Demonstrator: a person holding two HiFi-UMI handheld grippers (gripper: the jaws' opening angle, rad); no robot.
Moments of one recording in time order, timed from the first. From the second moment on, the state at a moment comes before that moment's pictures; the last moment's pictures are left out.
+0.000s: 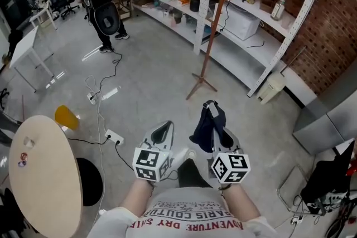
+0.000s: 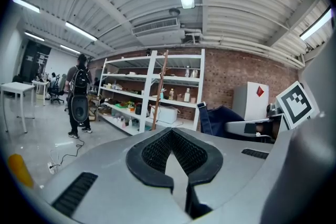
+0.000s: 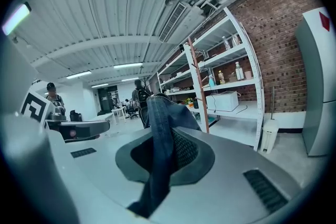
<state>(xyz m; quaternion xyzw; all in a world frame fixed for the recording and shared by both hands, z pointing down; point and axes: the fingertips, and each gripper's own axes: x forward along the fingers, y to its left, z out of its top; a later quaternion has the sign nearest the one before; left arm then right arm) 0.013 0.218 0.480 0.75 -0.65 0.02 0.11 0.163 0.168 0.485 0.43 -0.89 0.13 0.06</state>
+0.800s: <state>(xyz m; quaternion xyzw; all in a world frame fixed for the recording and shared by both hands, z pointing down) -0.037 -0.062 0.455 0.74 -0.66 0.04 0.07 0.103 -0.125 0.461 0.41 -0.90 0.11 0.03</state>
